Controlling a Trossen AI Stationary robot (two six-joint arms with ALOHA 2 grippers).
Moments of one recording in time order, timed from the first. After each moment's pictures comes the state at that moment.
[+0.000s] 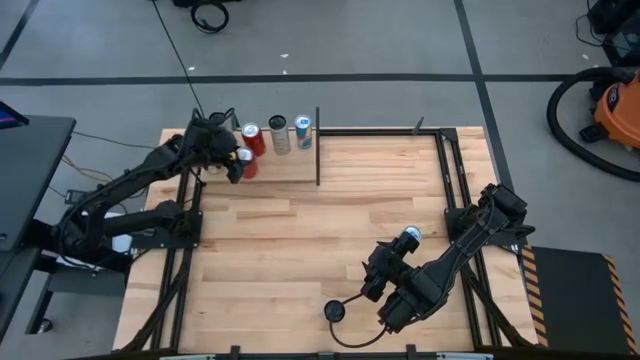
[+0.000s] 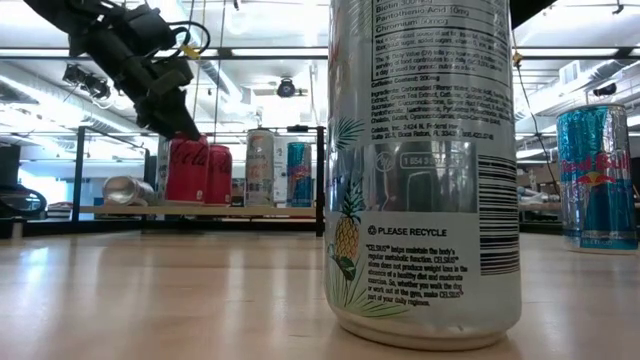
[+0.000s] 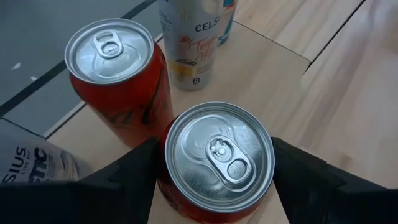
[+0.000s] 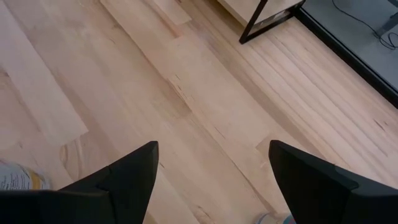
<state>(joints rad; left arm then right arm) 0.84 0.92 0.67 -0.47 0.15 0.12 0.72 1.85 1.61 -1.39 0.81 1.38</state>
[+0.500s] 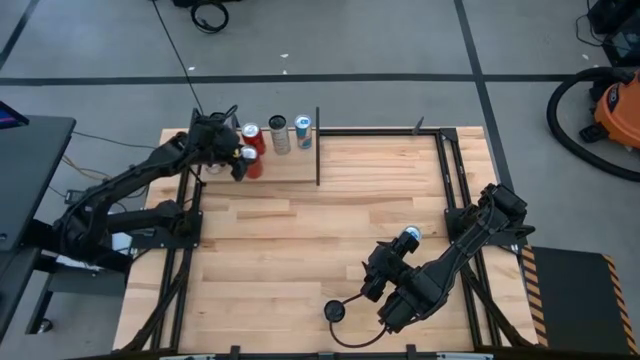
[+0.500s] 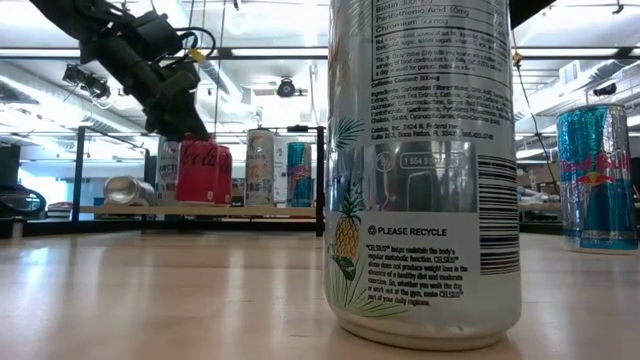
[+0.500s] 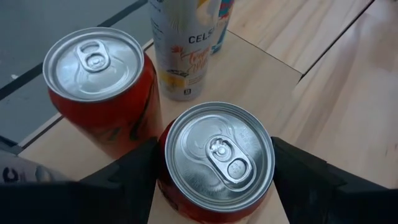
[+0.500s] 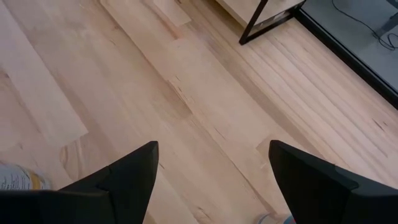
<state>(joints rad) 0.84 0.99 0.67 -0.41 0.20 0.08 0.72 1.85 1.61 -1.39 0.82 1.38</state>
